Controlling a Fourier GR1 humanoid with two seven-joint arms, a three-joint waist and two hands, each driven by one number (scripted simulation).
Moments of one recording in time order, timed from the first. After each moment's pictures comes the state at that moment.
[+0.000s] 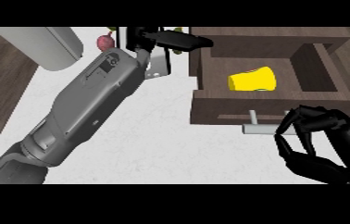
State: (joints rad) left arm -1.10 0.22 -0.50 -0.87 0.68 0.48 -0.25; right arm -0.01 -0.28 -0.05 -2.01 0.17 0.37 0.01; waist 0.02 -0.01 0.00
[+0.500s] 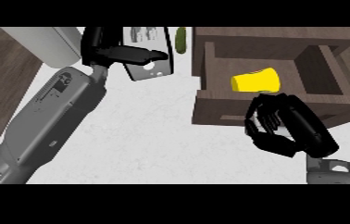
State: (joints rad) left arm -0.86 0.39 -0.44 -1.11 0.69 0.41 -0.22; right arm -0.14 -0.28 0.12 -1.79 0.53 0.25 -0.06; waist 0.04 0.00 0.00
